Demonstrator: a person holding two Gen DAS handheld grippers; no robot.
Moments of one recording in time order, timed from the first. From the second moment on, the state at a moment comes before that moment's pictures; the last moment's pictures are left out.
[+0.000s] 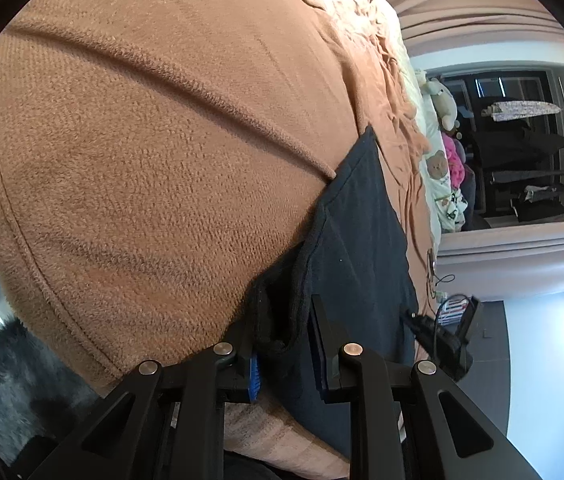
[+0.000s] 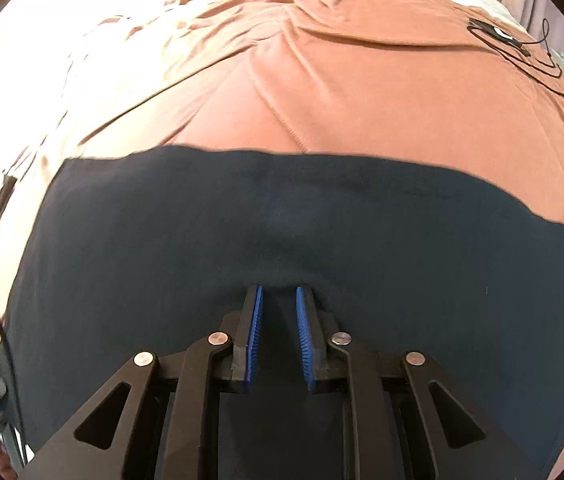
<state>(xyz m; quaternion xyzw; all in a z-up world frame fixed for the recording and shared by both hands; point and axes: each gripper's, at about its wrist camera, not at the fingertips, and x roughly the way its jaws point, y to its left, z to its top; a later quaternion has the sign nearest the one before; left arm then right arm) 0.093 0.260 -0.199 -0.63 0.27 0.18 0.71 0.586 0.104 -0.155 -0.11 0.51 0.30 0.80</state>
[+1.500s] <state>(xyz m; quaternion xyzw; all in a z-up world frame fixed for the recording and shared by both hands) 0.119 0.263 -0.132 -0.68 0.13 -0.04 0.72 0.402 0.064 -0.189 -0.03 0.56 0.28 0.78</state>
